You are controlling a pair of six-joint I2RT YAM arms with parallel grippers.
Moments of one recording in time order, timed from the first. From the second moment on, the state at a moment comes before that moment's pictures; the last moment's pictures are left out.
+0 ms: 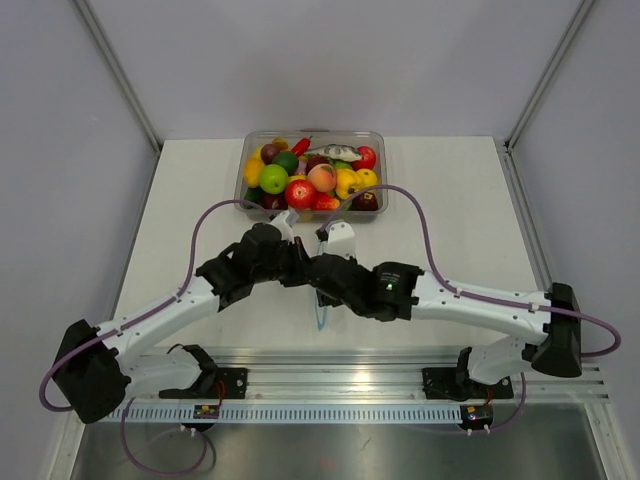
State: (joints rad) left arm -0.75 1.13 0.76 -0.22 0.22 -0.83; right arm 1.25 1.37 1.24 -0.70 0.50 0.74
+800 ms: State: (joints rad) left arm -0.75 1.09 0.75 -0.27 0.17 -0.84; right arm 1.27 1.47 1.26 -0.75 0.61 0.87
